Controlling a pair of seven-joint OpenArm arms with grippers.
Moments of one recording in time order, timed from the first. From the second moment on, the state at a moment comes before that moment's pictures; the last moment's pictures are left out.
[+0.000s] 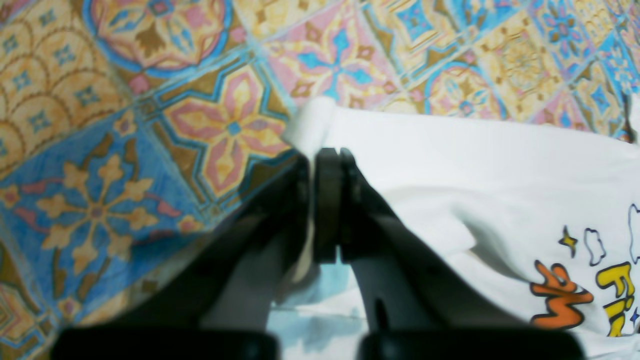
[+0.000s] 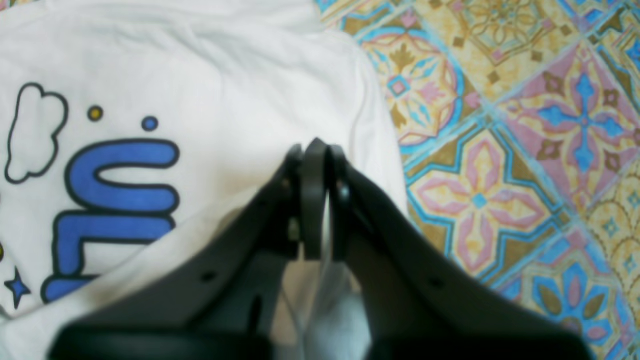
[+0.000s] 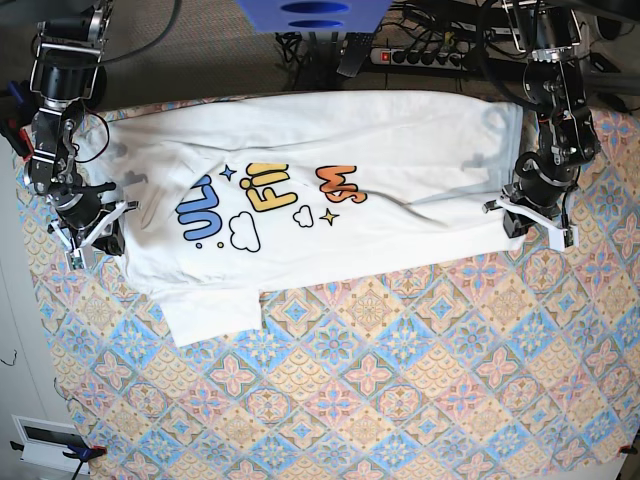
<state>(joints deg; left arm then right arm) 11.2 -15.4 -19.6 87.9 -32.1 -11.4 36.5 2.3 24.2 15.1 60.3 11.2 35.4 -15.2</state>
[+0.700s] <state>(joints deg) 10.9 -14.3 -19.7 87.9 -32.1 -11.3 36.5 32.2 23.9 0.1 22.3 11.5 35.3 -5.6</state>
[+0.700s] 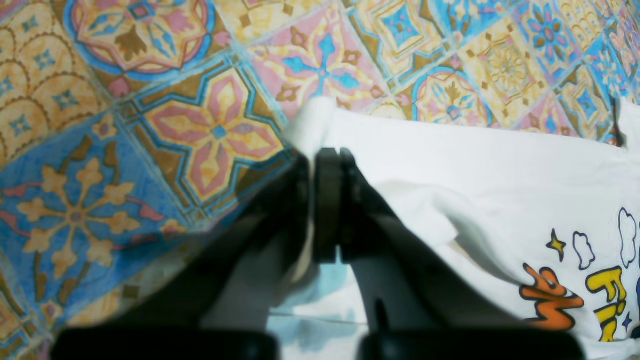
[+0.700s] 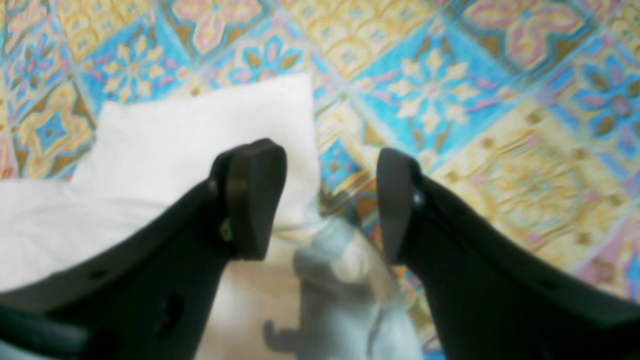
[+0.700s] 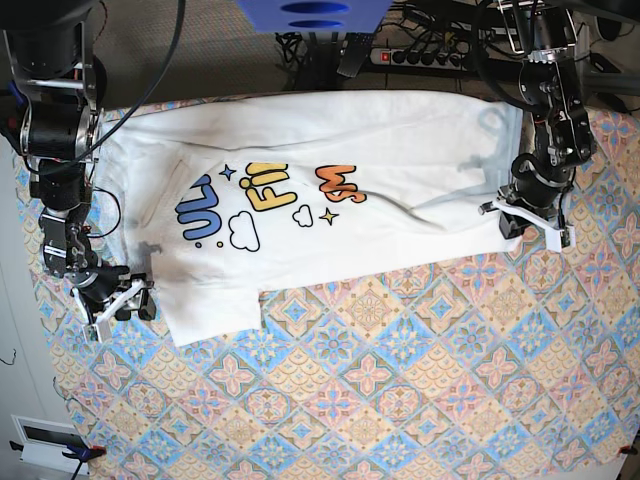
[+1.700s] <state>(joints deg) 10.9 -14.3 -19.8 87.9 -32.1 -11.4 36.5 31.8 23.9 -11.3 14.7 11.3 29.3 1.0</state>
